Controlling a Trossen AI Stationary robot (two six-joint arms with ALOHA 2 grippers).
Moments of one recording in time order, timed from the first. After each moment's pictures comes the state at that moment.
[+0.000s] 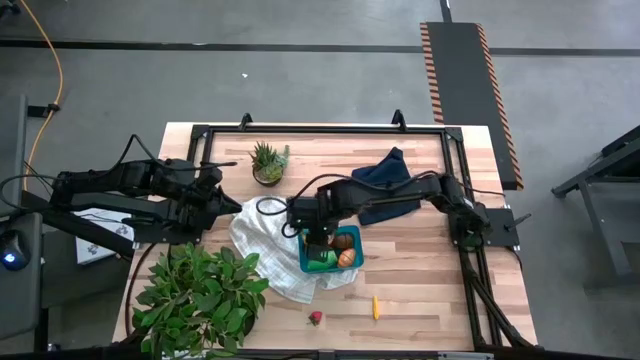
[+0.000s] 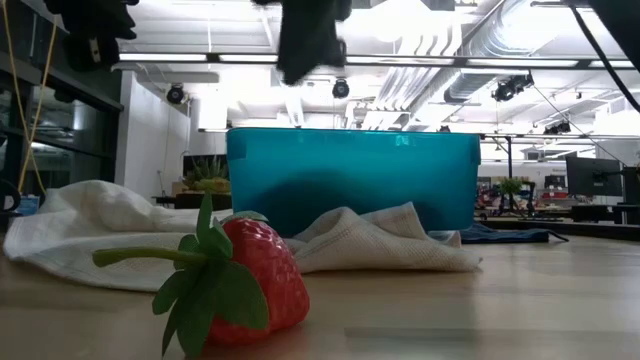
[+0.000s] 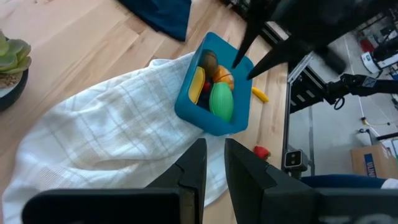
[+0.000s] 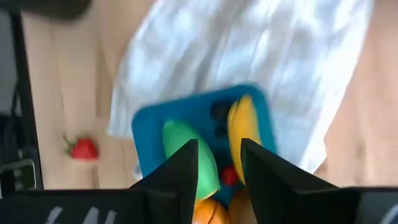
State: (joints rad) left arm 0.11 0.56 0.76 -0.79 0.09 -0.68; right arm 0.12 2.18 2.18 -1.19 -0.10 0.25
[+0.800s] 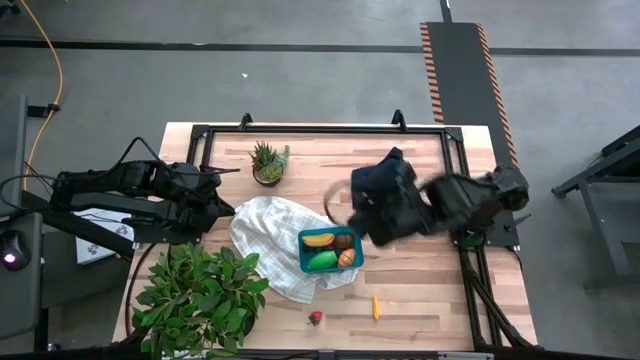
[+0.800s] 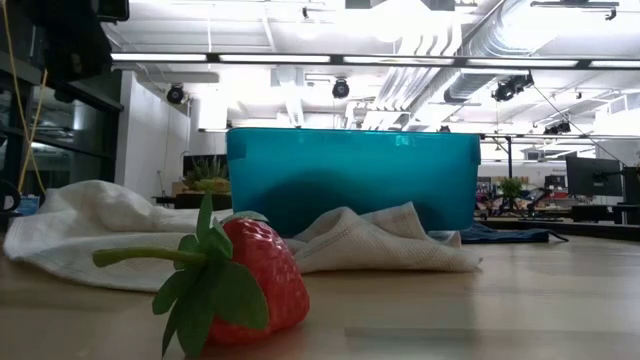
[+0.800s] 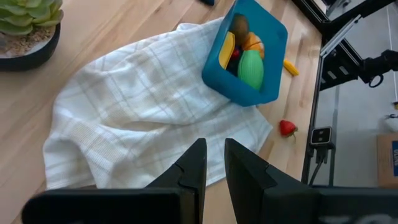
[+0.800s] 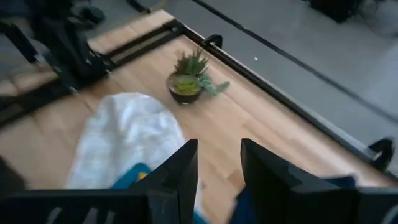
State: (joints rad) left arm 0.11 0.56 0.76 -0.94 0.09 -0.68; right arm 0.40 1.76 2.18 -1.47 0.83 0.89
